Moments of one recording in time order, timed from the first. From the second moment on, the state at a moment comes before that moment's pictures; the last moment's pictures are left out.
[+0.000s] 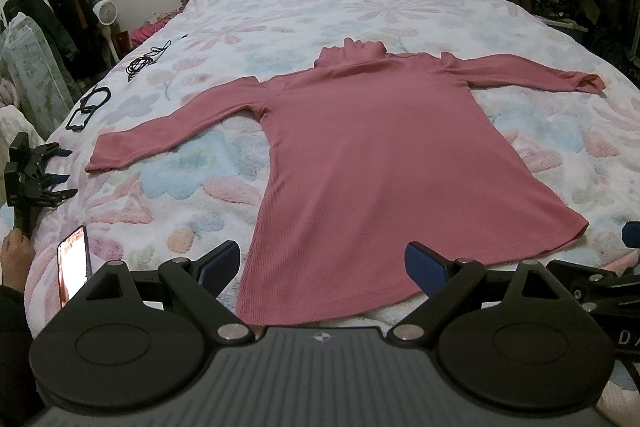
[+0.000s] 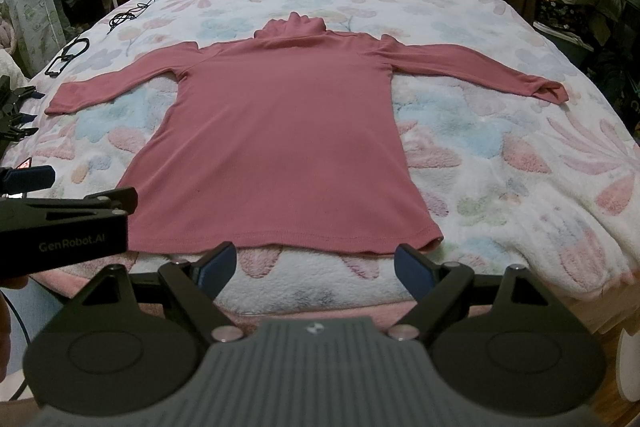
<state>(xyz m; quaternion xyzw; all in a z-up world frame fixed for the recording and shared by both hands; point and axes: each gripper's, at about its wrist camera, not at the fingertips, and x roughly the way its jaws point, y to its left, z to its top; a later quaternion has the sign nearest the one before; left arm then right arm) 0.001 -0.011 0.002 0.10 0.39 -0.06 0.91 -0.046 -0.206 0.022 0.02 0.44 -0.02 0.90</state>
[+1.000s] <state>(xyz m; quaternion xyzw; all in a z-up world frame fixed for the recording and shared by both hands) 0.025 0.008 -0.008 0.05 0.40 -0.13 0.90 -0.038 -0.225 0.021 0.04 0.39 -0.01 0.92</state>
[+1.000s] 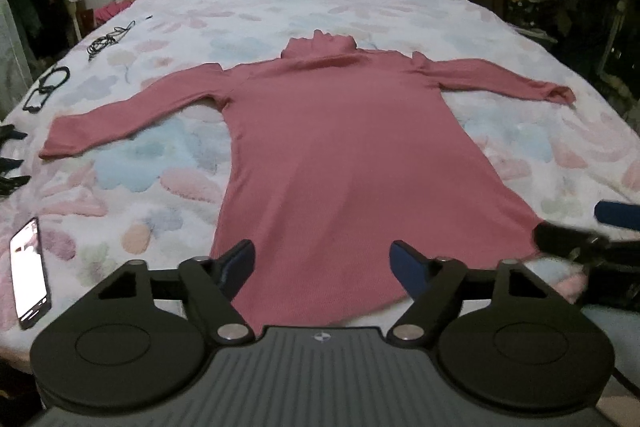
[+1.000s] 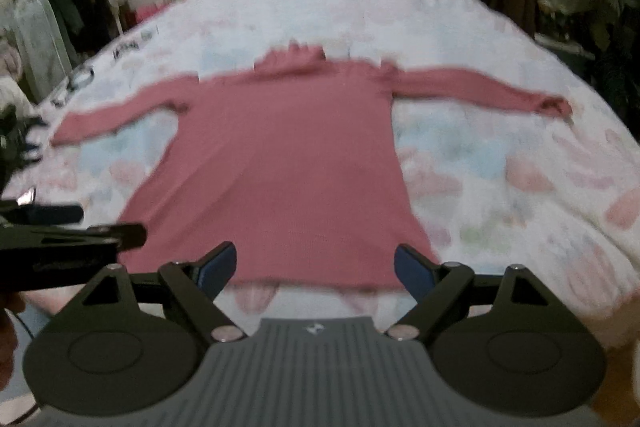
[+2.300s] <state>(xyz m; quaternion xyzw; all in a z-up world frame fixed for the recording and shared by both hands) 0.353 0.363 -0.097 -0.11 0.44 0.05 0.89 0.218 -0.308 -0.072 0.10 0.44 -0.06 0.89</state>
